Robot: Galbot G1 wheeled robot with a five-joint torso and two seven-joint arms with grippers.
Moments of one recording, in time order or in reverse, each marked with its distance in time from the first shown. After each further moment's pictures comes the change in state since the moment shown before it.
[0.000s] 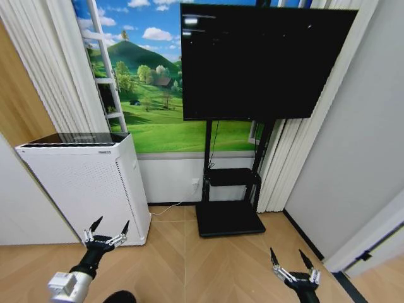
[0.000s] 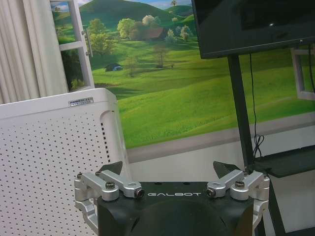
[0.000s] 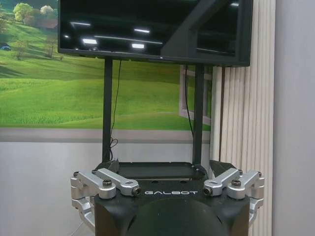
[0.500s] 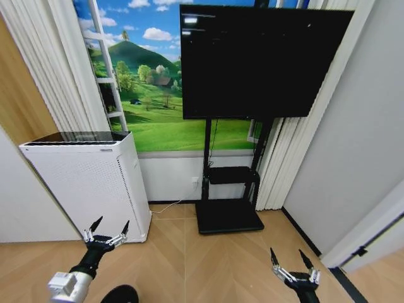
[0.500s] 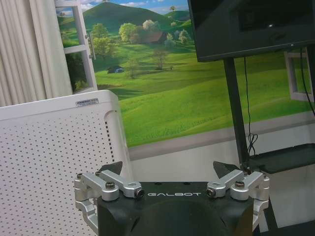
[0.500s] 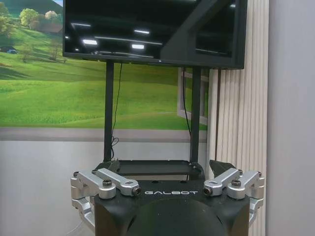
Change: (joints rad) left arm 0.000 0.000 0.000 0.000 0.000 0.000 0.000; right arm 0.000 0.000 0.000 0.000 0.000 0.000 0.000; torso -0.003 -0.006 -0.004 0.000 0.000
